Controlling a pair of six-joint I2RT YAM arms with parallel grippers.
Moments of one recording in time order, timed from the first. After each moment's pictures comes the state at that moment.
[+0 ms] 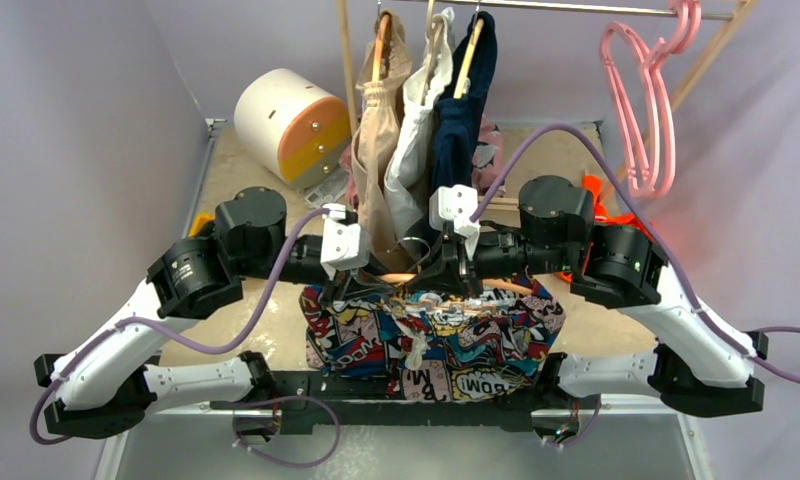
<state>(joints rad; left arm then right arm) -1.00 1.01 1.50 -0.75 0.55 0.18 1.11 1.14 1.70 -0.86 -0.38 -0.11</state>
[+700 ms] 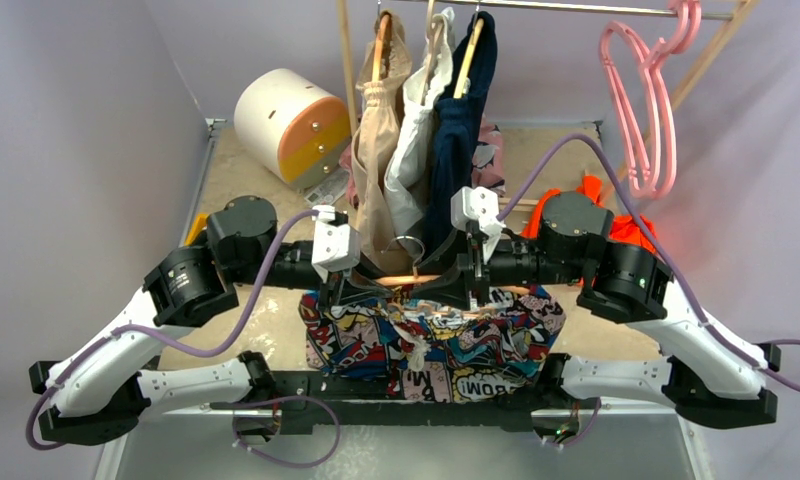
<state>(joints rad) -1.00 0.95 1.41 -0.67 0.55 0.11 1.11 1.01 1.51 -0.68 -0.40 0.03</state>
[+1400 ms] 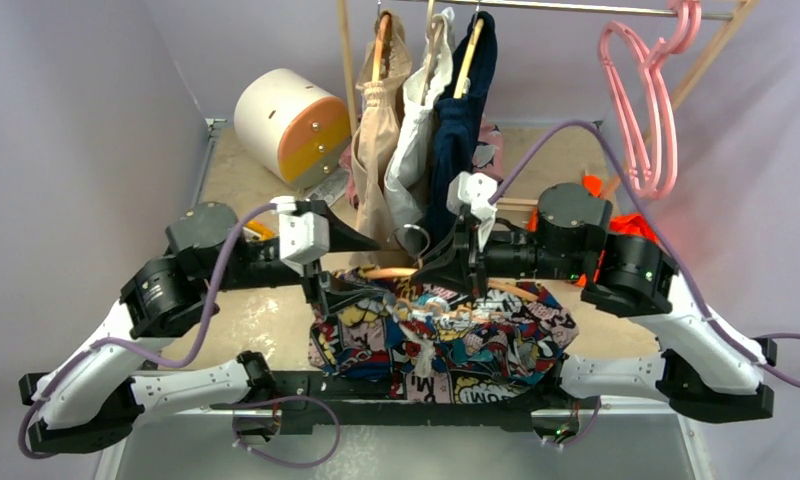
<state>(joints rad) -1.00 0.89 1.41 -0.59 0.45 0.08 1.11 1.06 1.59 -0.74 -0.31 0.07</state>
